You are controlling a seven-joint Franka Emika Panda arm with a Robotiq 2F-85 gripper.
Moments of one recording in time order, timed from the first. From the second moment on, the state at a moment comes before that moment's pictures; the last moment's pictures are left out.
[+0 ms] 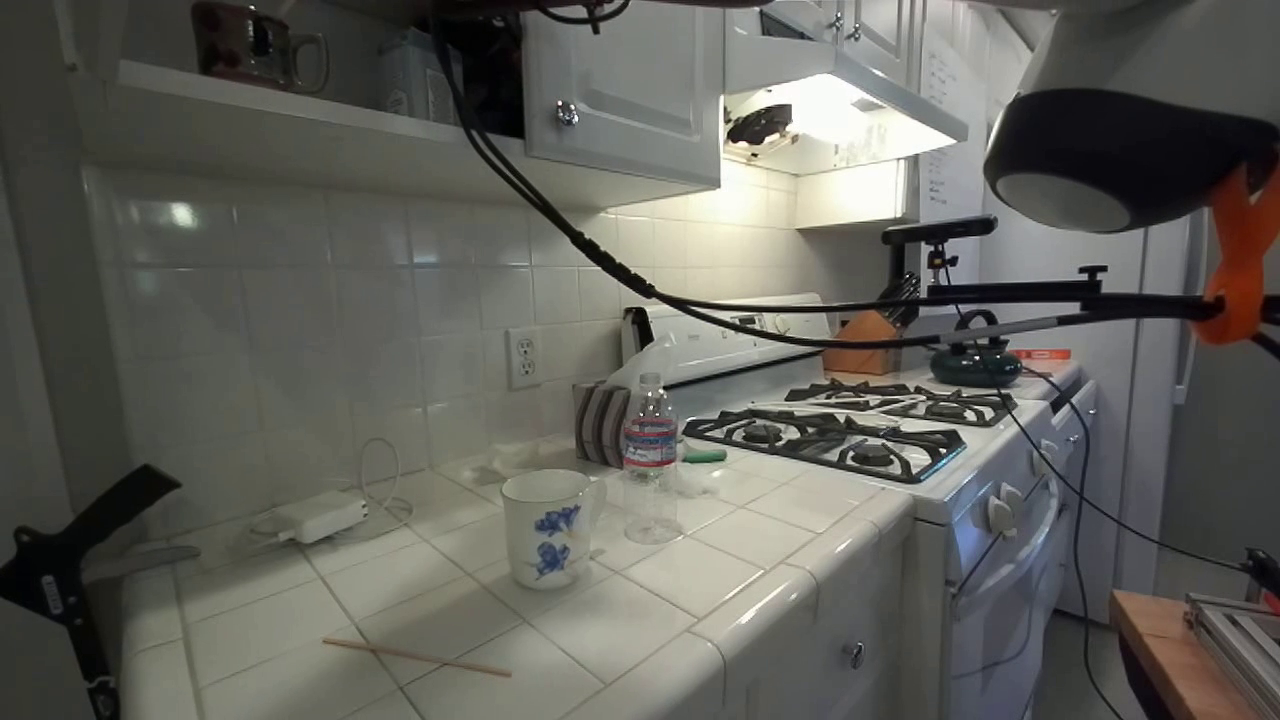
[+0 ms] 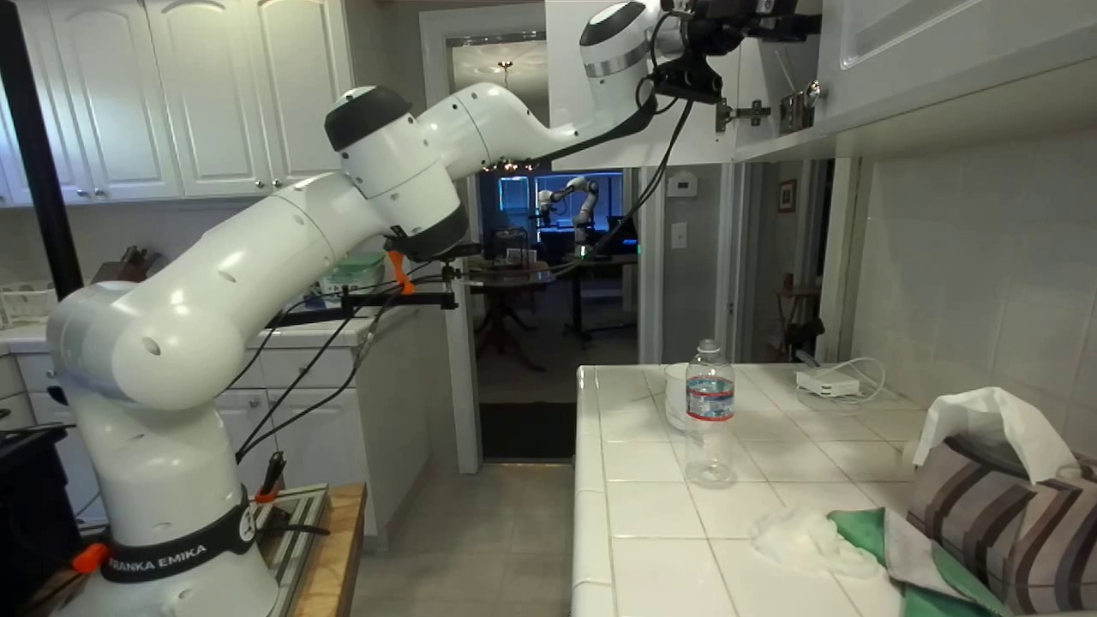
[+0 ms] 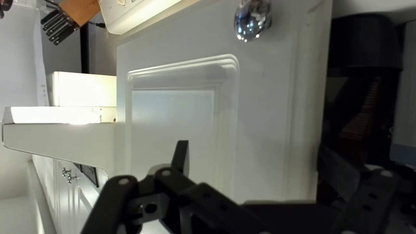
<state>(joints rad) -2.41 -1.08 1.41 -0.61 0.17 1.73 1.01</state>
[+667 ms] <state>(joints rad) -2.38 -1.07 1.41 -0.64 0.17 1.73 1.02</state>
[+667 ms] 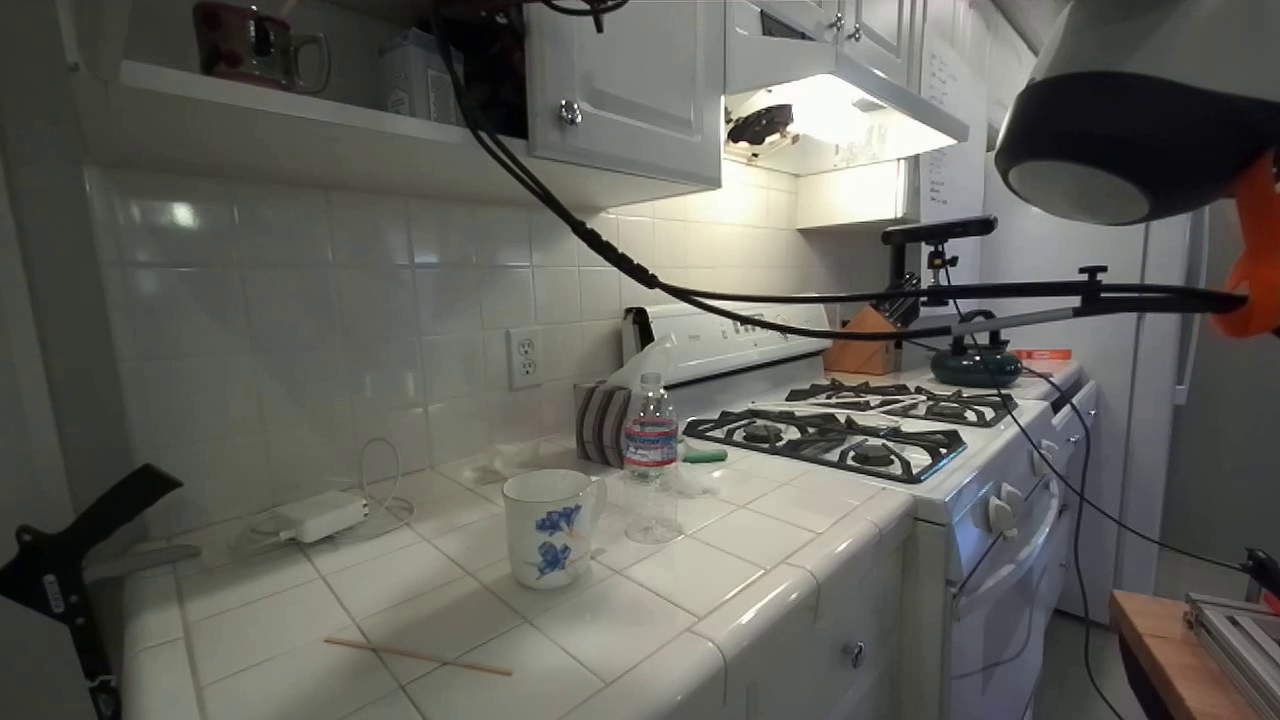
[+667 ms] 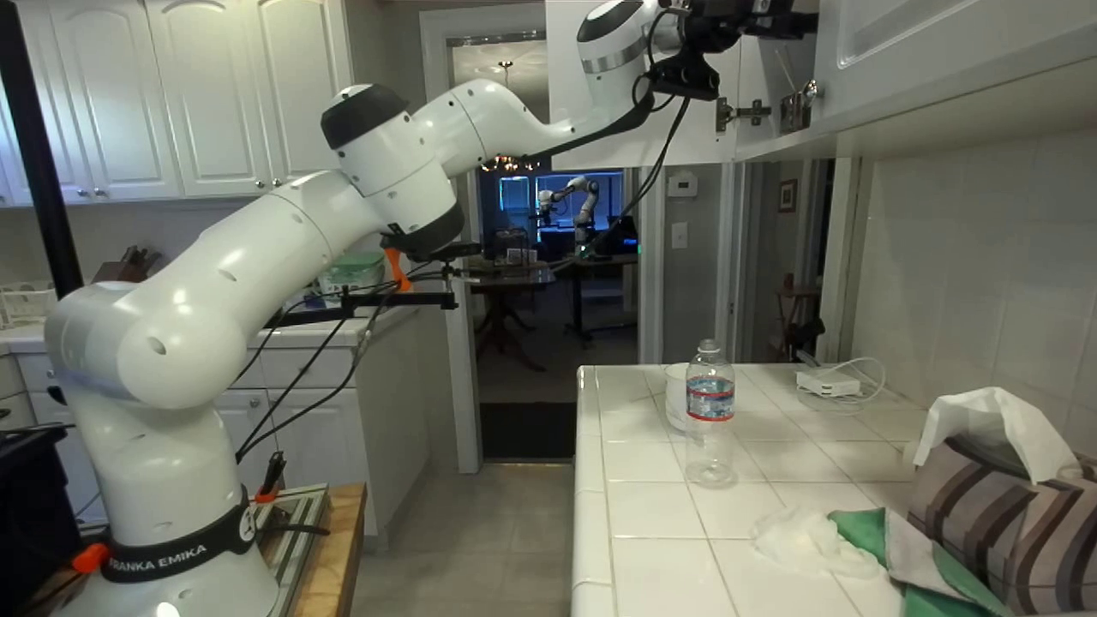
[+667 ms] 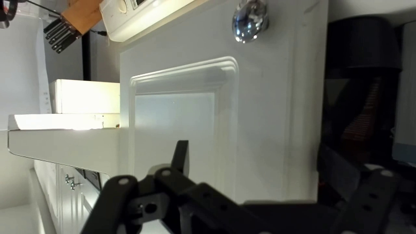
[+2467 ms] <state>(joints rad) -1.49 -1.08 0.83 -1.81 -0.22 1.26 1.01</state>
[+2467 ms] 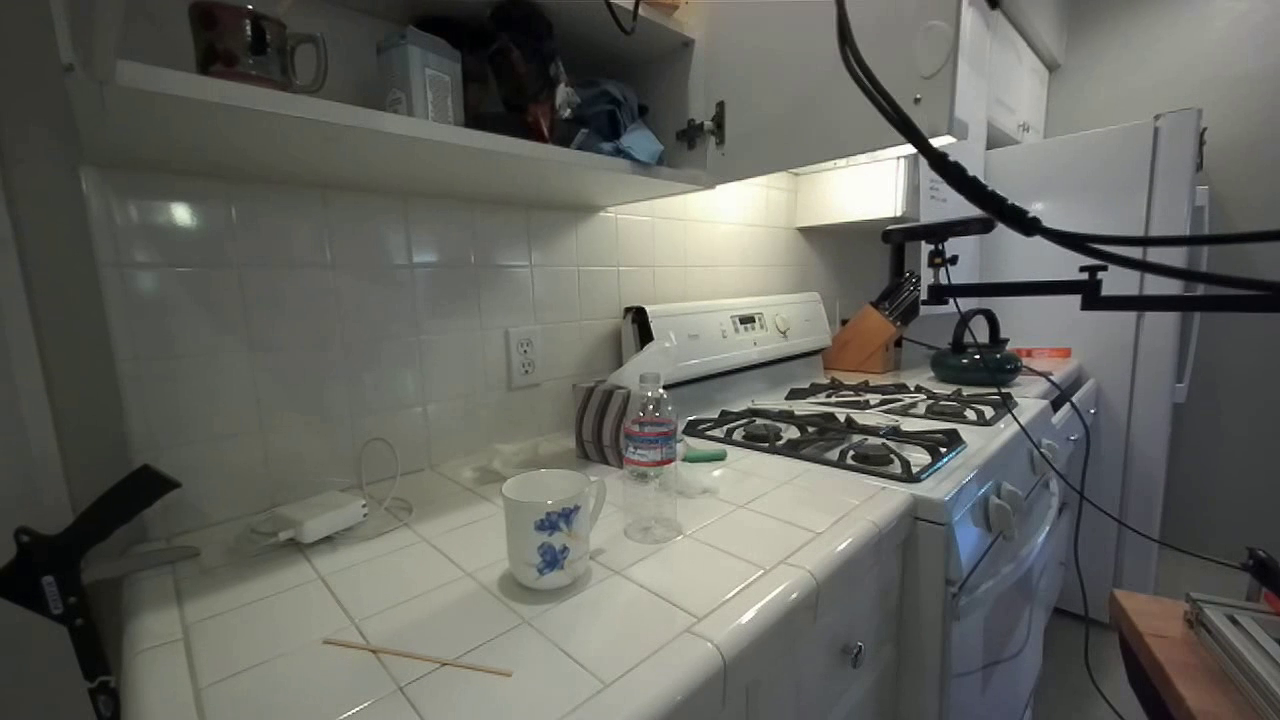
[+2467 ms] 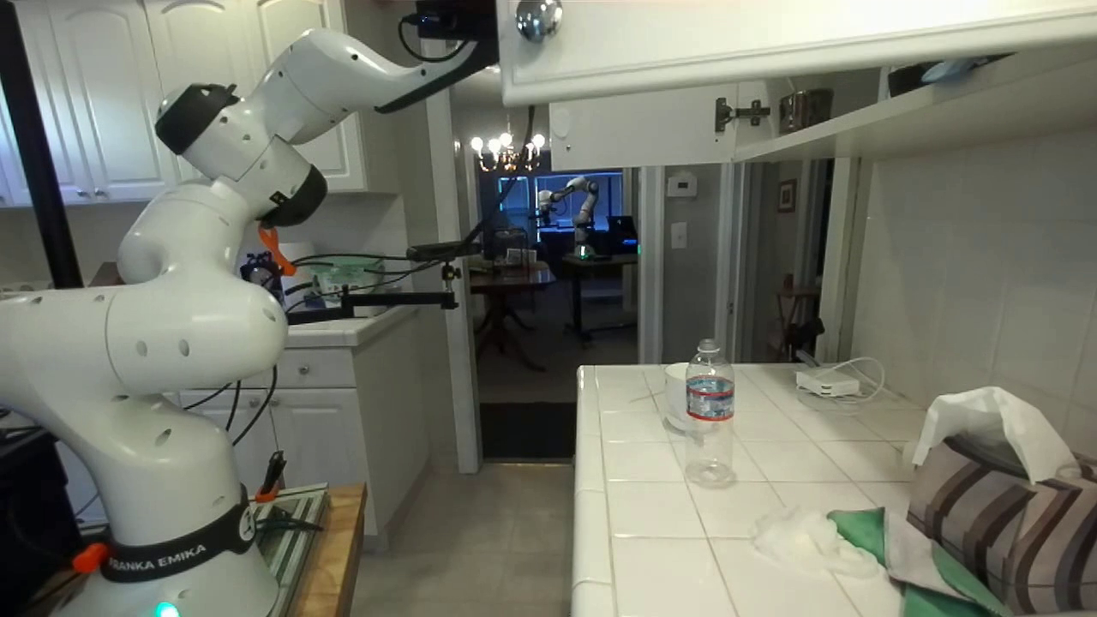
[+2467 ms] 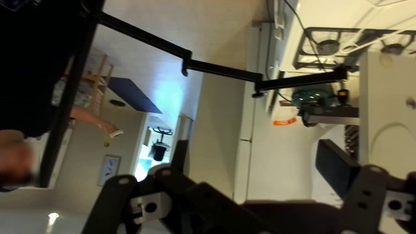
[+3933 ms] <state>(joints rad) -0.89 -0.70 0.67 -1.94 -0.41 2.03 1.35</state>
